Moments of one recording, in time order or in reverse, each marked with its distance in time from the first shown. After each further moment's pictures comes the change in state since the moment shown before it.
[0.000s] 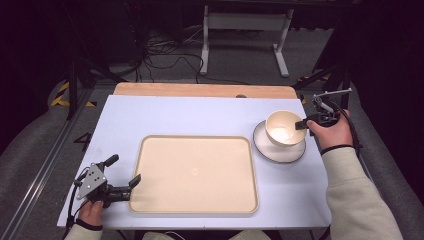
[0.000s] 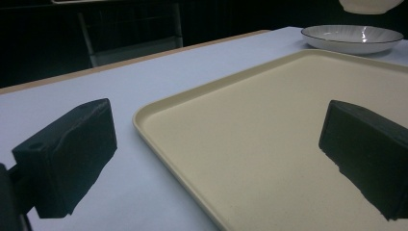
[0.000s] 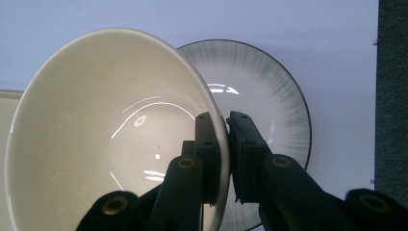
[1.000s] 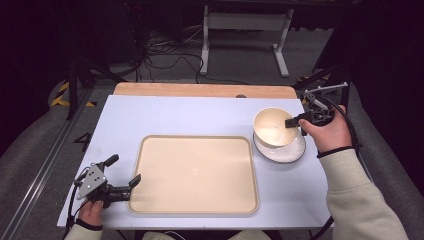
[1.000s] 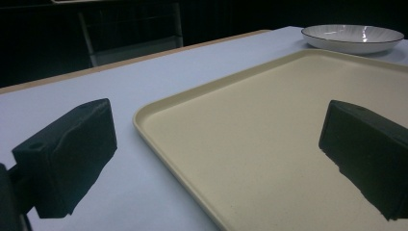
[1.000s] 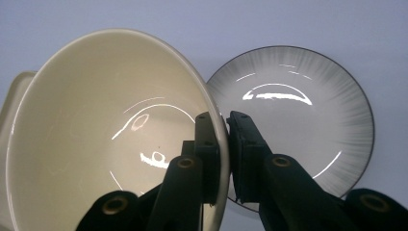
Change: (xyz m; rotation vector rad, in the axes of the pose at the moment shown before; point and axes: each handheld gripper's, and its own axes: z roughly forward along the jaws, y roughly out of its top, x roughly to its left) left arm 0.000 0.000 0.000 0.004 0.000 0.001; right arm 0.060 -0.008 -0.031 -0.023 0.060 -0.071
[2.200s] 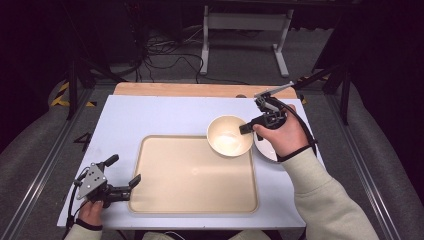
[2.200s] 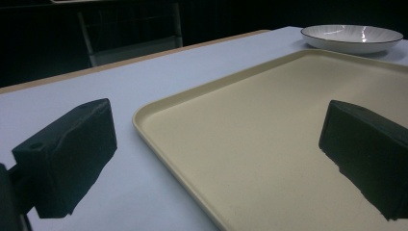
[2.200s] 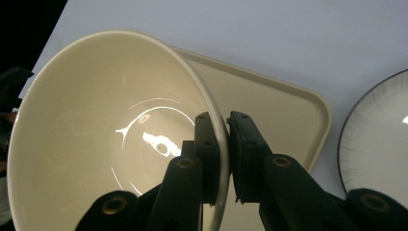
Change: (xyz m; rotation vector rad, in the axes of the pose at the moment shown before) left arm 0.000 0.000 0.000 0.000 -0.002 -0.001; right arm 0.110 0.000 0.038 0.087 0.169 -0.165
